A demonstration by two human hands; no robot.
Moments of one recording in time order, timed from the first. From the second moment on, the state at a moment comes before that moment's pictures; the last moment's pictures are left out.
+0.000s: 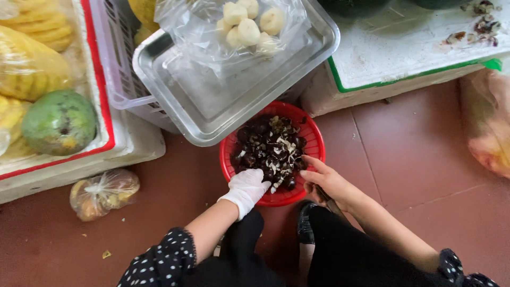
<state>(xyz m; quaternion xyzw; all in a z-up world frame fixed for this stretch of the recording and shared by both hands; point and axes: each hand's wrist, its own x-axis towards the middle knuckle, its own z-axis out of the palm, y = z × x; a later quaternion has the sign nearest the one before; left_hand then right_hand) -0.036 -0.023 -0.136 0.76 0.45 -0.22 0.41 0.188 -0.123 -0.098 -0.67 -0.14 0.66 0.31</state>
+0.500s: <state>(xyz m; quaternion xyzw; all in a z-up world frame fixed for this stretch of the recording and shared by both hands) 0.054 -0.088 -0.299 0.91 0.31 -0.13 0.24 0.218 -0.145 -0.087 -0.65 -0.09 0.62 0.44</state>
